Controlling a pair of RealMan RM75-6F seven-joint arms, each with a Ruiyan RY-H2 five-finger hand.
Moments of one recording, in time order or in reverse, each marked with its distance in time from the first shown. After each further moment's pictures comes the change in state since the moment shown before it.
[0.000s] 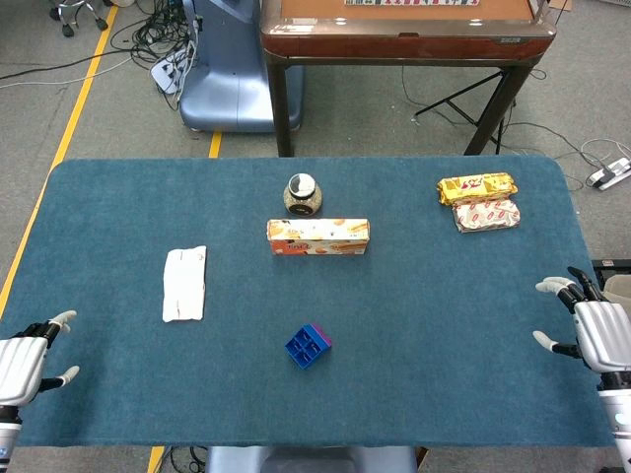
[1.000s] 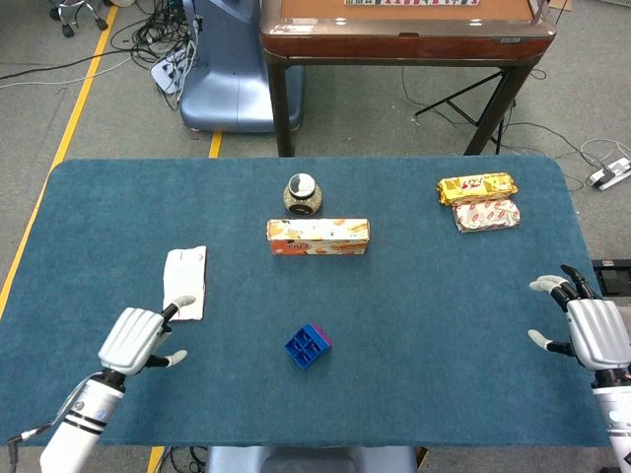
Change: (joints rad) left arm -0.221 -0.126 -0.100 -0.265 0.018 -0.240 0.127; right arm 0.008 0.007 0.007 -0.033 0.000 -0.015 -0.049
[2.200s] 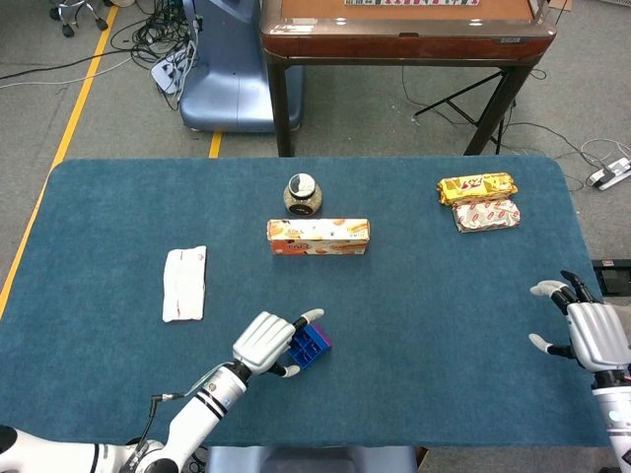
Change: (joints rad) left arm -0.332 -0.441 -0.078 0.062 -0.310 -0.192 0.306; right arm -0.001 -0.033 -0.009 0.067 0.006 -0.031 0.048
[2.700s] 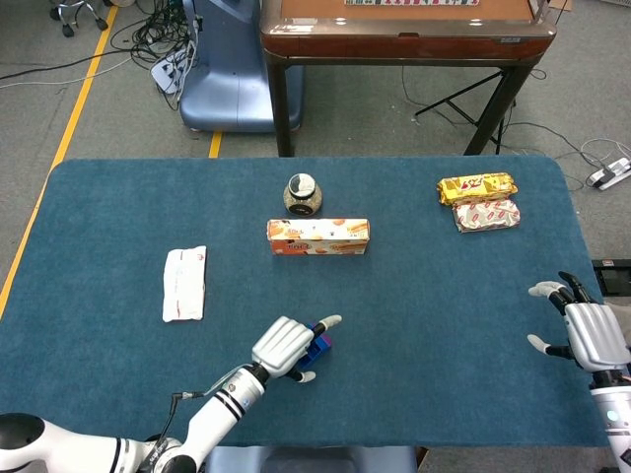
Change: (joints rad) left arm -0.071 -0.081 -0.005 0.051 -0.062 -0.010 0.017; right arm 0.002 -0.004 -0.002 0.003 0.002 -0.009 0.002
